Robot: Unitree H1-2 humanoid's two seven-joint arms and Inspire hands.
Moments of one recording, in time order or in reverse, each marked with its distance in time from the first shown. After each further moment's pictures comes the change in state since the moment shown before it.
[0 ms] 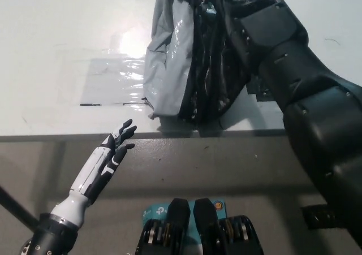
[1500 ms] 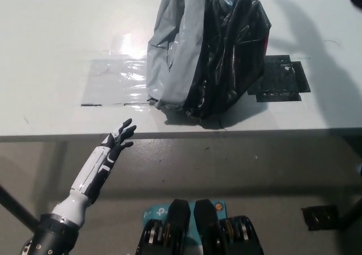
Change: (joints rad) left_arm -0.003 -0.008 0.007 0.009 -0.002 0.006 0.000; right_arm 0.074 -0.327 0.185 -0.661 -0.197 0.003 0.120
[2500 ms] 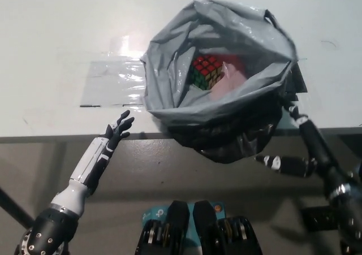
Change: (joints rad) left_arm -0.042 0.000 0.016 0.029 0.000 0.024 0.000; right_arm 1.196 0.067 -0.089 -0.832 -0.016 -0.092 -0.047
